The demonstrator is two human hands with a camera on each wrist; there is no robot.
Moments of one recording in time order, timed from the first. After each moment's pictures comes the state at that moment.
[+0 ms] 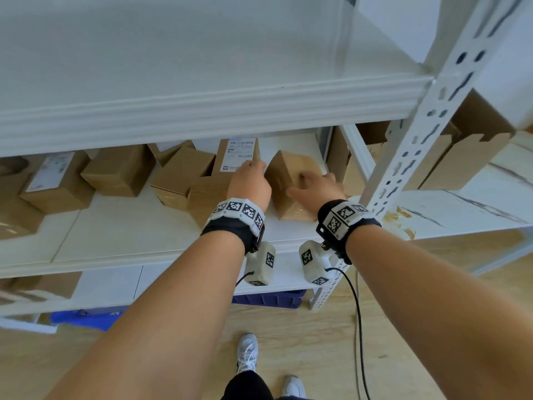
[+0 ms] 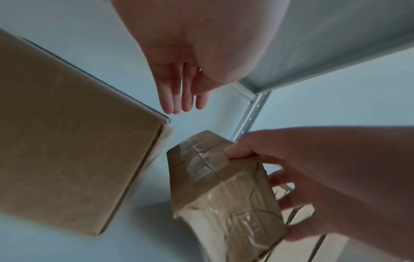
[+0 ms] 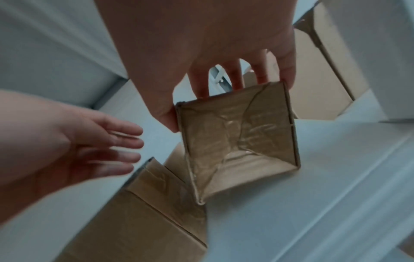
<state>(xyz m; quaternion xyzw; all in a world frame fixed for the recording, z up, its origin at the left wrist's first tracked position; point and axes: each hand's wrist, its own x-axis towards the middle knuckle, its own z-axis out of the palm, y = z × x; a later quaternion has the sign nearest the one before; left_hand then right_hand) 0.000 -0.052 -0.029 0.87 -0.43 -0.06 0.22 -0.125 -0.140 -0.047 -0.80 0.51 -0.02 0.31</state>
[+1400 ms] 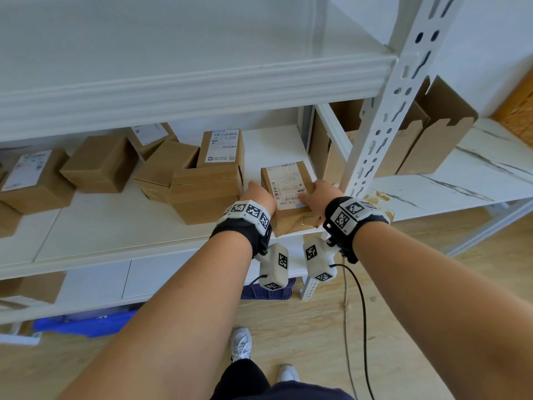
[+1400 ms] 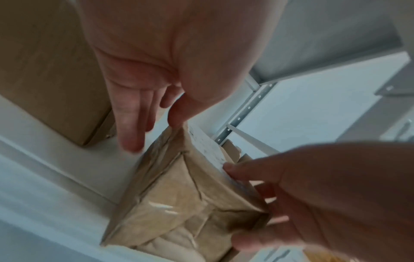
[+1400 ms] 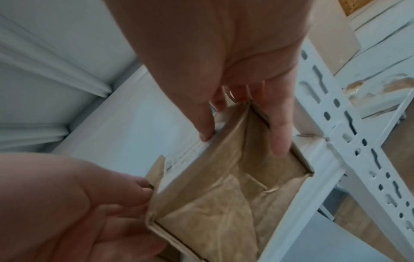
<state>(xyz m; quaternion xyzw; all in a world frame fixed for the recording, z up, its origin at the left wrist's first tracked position) -0.043 -0.060 -0.068 0.89 -0.28 -0.30 0.20 -0.161 -0.129 -0.058 -0.75 0.56 0.02 0.35</state>
